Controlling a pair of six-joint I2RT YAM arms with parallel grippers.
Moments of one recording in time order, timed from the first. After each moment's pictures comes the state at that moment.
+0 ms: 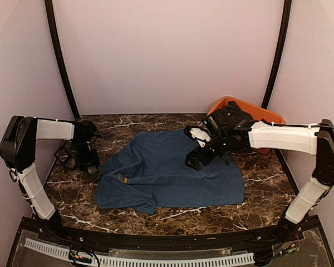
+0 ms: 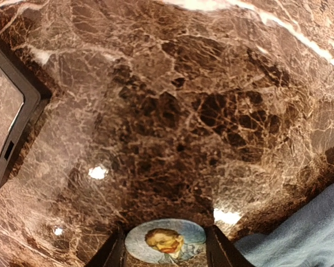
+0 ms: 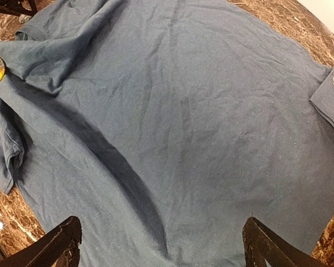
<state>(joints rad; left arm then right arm) -0.18 1.78 1.09 -0.75 -0.06 -0.64 0.78 1.63 1.18 -0.47 -0.08 -0.02</state>
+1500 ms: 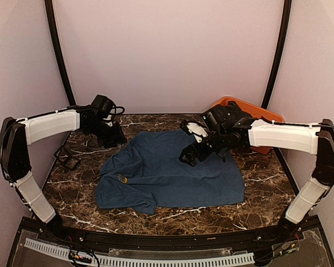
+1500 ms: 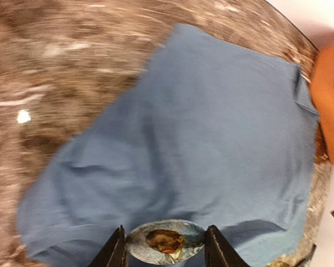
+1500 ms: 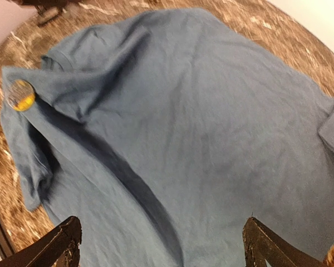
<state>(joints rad) -0.41 1.67 1.30 -0.66 0.10 -0.71 0.79 1.63 1.22 -0.44 -0.12 -0.01</state>
